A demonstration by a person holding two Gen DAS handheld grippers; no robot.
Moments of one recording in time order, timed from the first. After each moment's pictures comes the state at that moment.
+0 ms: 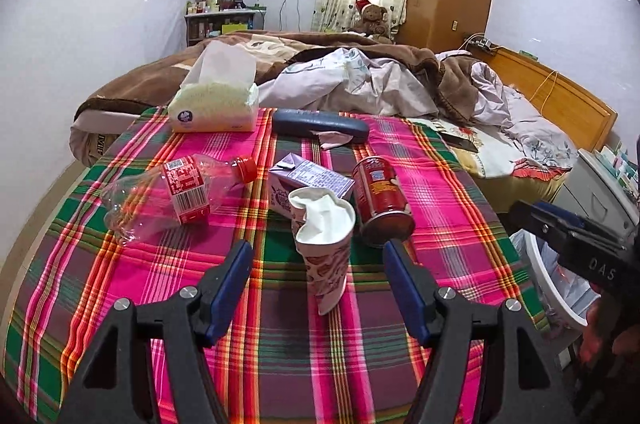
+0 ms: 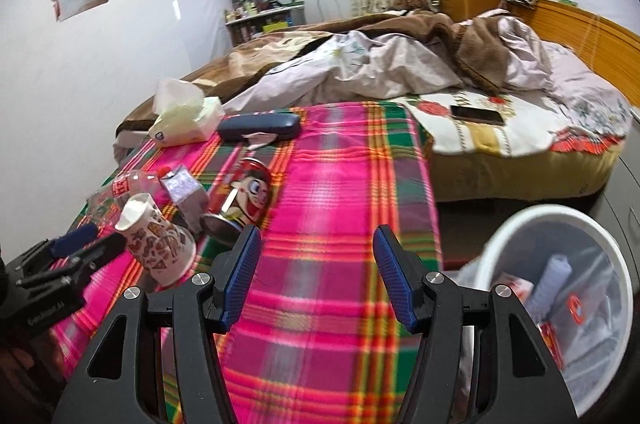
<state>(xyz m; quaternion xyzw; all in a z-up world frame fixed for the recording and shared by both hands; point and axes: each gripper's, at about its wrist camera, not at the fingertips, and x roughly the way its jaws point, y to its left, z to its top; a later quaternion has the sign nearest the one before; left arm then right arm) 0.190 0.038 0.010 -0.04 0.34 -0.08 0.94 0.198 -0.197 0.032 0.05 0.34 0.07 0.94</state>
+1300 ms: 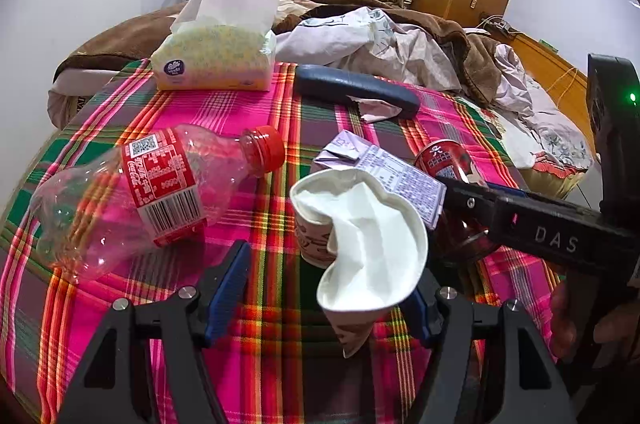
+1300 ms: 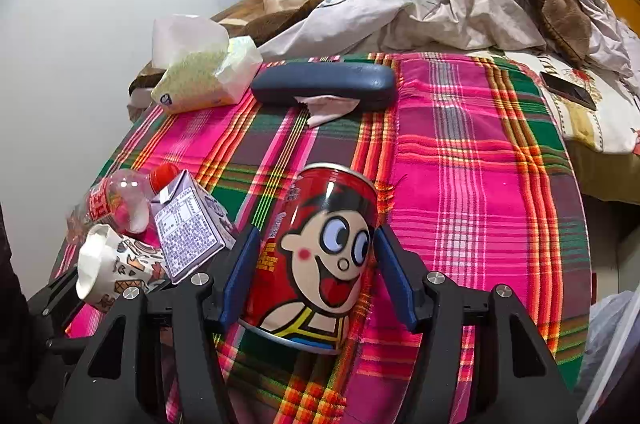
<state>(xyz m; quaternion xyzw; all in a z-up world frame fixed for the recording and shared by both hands) 0.271 0.064 -0.037 -0.06 0.41 -0.08 0.91 0.295 -0.134 -0.010 0.06 0.45 0.14 0.88</state>
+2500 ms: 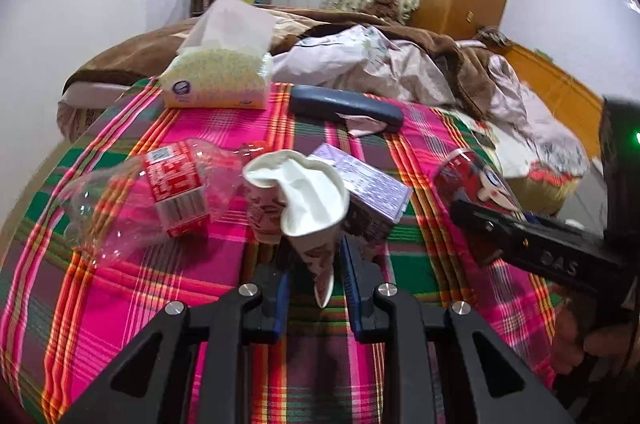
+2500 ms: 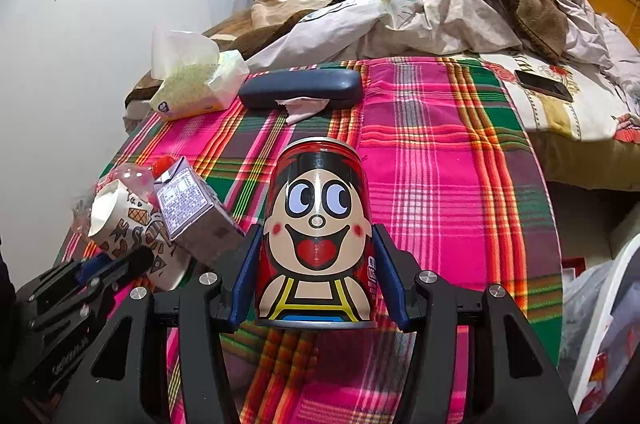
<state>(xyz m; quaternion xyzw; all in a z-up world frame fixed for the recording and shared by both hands) 0.247 0.063 -0.021 -0.07 0.37 -0.08 0.92 0.266 -0.155 -0.003 0.07 0.42 0.12 0.90</state>
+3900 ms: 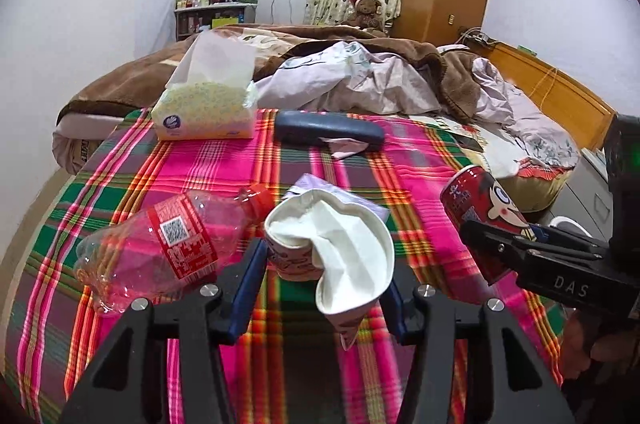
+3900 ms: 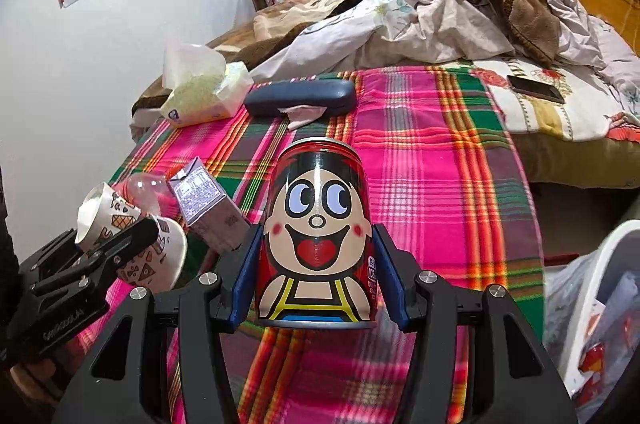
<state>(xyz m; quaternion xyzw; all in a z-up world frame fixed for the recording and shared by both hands) 0.236 0.049 0.002 -0.03 0.35 -0.10 0.93 0.244 -0.168 0.011 0.08 0.40 0.12 0.91</state>
